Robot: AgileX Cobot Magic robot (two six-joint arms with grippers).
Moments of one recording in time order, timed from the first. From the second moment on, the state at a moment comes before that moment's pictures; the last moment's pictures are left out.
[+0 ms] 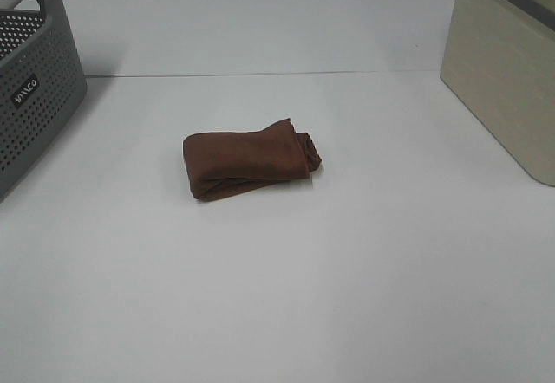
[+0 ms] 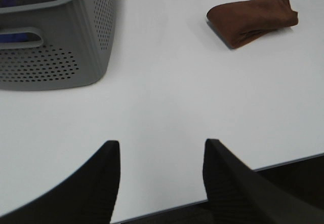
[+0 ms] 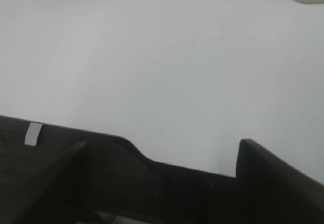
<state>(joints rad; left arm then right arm) -0.21 0.10 -0.68 -0.01 1.22 -0.04 0.22 0.33 -0.67 0.05 1.22 0.03</state>
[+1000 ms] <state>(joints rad) -0.21 0.00 -0.50 -0.17 1.05 0.15 0.22 0.05 -0.51 0.03 1.07 0.00</state>
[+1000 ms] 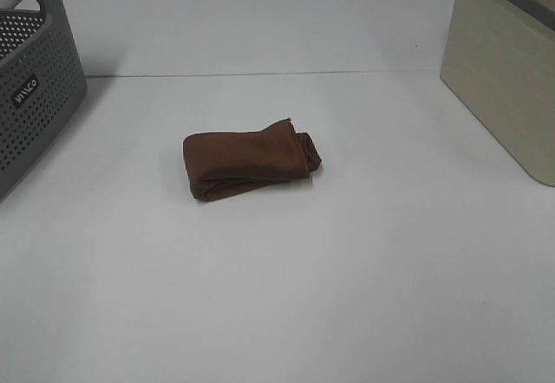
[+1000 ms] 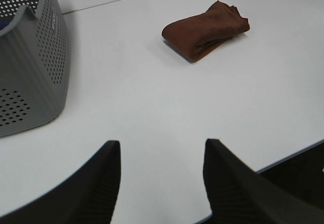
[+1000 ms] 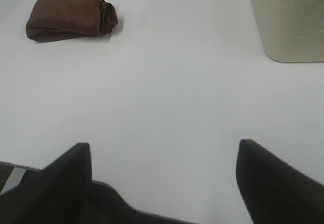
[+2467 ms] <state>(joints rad) -0.02 0.00 -0.50 -0.17 1.05 0.15 0.01 0.03 -0.51 0.05 1.07 -0.01</state>
